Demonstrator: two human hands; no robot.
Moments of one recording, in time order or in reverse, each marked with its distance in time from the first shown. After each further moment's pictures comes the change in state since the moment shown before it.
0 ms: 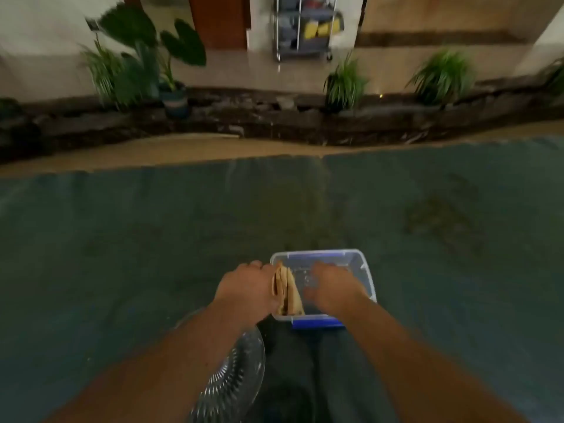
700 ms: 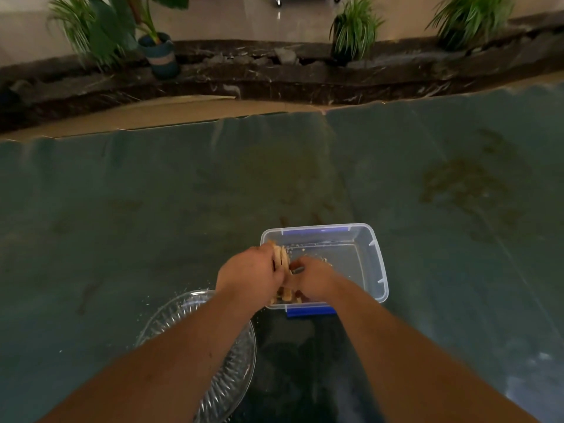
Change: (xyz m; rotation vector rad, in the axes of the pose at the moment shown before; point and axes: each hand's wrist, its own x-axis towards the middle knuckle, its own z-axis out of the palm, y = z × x) left_hand 0.059 0.012 0.069 -0.124 0.118 -0.148; right_hand 0.066 0.013 0.067 0.412 -0.342 0.052
